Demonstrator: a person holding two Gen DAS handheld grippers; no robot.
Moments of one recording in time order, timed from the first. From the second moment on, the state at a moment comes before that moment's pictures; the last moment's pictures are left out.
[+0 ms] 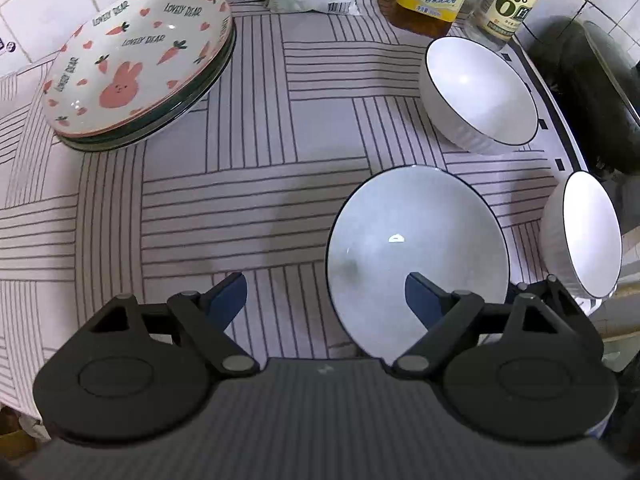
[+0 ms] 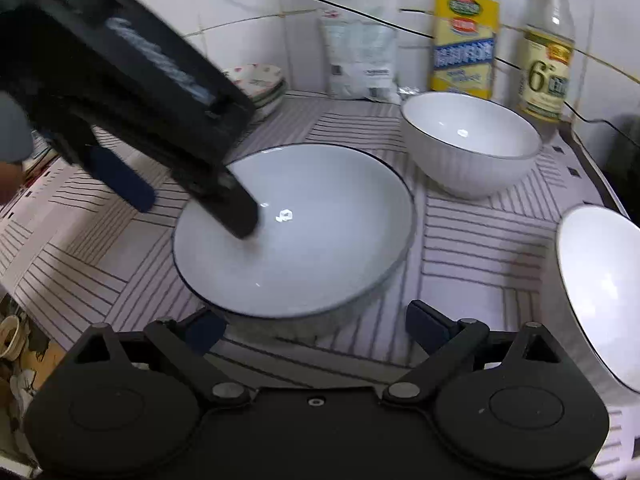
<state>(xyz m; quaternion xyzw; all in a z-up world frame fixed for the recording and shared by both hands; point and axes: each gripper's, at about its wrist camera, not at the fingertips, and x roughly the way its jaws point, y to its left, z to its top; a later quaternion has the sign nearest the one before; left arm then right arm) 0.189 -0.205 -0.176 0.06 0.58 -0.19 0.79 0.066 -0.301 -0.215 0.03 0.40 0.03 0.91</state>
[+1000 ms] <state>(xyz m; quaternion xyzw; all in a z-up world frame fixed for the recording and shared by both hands) 0.188 -0.185 -0.172 0.09 0.55 -0.23 0.80 0.087 -0.283 -0.196 0.02 0.37 0.06 0.93</state>
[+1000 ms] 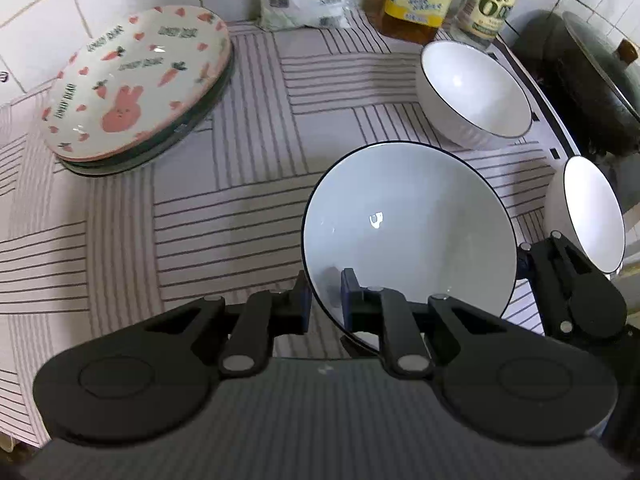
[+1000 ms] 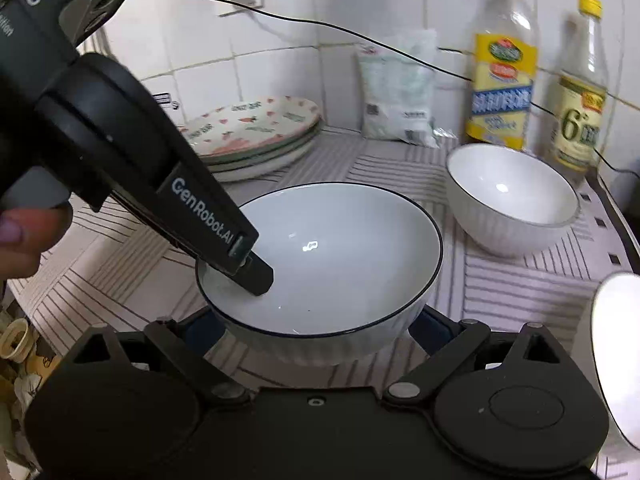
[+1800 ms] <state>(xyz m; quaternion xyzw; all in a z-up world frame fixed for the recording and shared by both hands) 0.213 -0.036 -0.153 0.03 0.55 -0.10 0.83 0.147 -0.167 -0.183 -0.04 0.34 0.22 0.92</state>
